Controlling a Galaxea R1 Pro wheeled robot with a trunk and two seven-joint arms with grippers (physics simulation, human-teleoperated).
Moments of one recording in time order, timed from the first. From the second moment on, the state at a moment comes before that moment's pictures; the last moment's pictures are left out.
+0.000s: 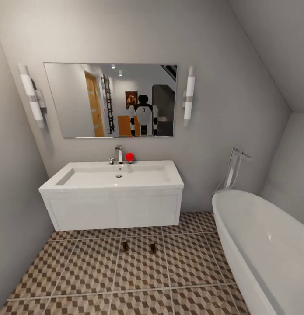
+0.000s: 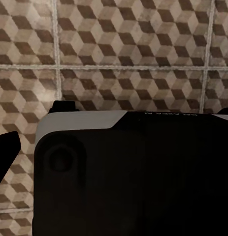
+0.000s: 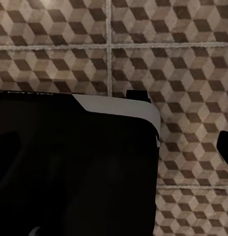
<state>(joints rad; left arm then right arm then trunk) -0.20 -0.04 -0.46 0.00 0.55 -0.07 -0.08 -0.19 0.02 0.01 0.03 0.03 -0.07 0.03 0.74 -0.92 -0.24</state>
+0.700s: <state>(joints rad) -0.20 -0.04 -0.46 0.00 0.55 -0.07 -0.08 -0.19 0.02 0.01 0.03 0.03 -0.08 0.03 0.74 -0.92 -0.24</state>
